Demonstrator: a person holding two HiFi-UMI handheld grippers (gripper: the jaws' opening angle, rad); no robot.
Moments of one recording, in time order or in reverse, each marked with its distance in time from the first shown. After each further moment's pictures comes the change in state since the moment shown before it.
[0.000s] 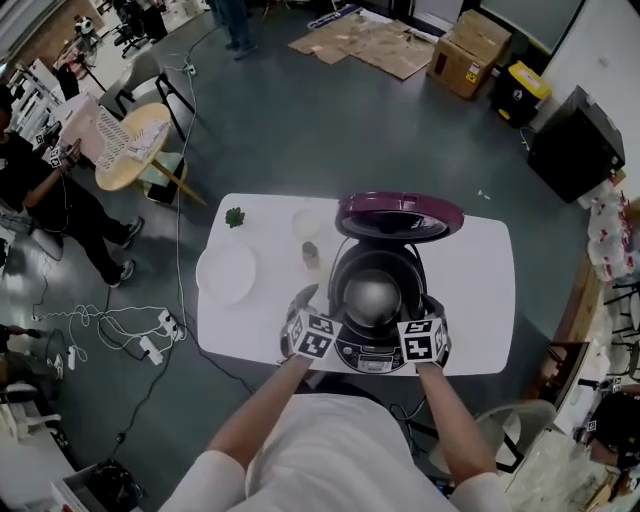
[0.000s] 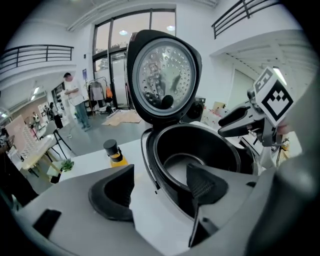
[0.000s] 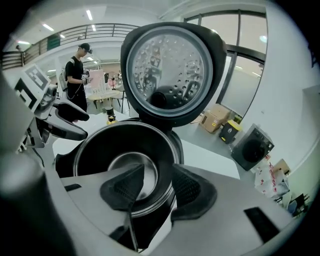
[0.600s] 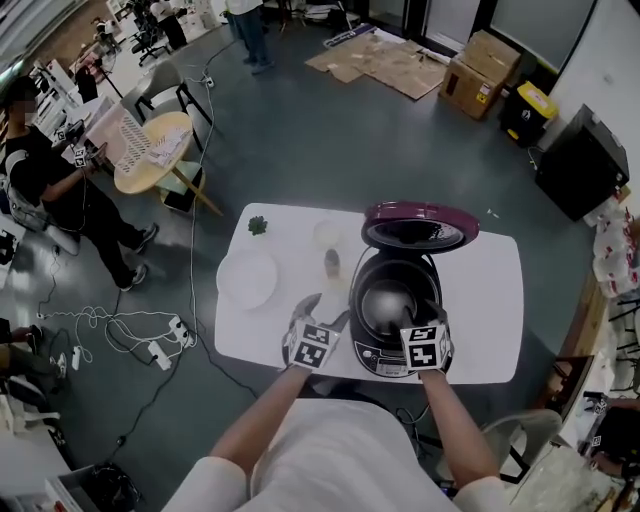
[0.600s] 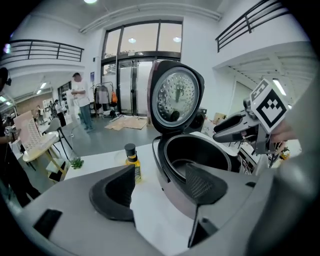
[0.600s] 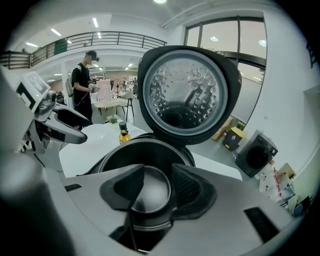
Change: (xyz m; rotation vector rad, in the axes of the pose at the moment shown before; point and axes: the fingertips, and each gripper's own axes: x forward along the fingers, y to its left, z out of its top) left arm -0.056 0.025 -0.001 -0.060 -0.104 -0.004; right arm -0.028 0.040 0.040 -0.017 -0.084 0.027
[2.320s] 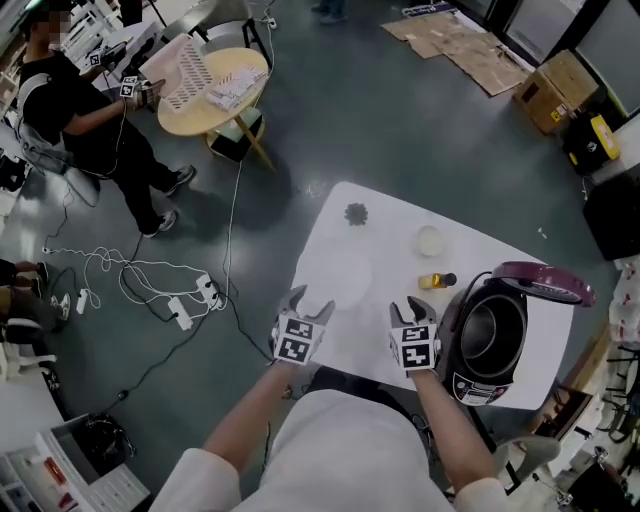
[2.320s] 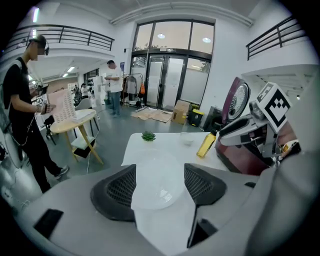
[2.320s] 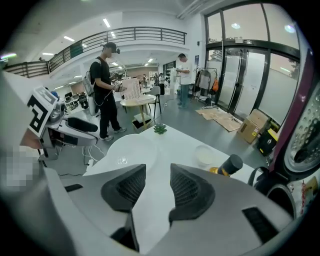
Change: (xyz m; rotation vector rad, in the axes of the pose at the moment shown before) left arm -0.094 0.302 -0.128 -0.217 0.038 0.143; right arm 0.137 0.295 0.126 -0.070 0.056 0.263
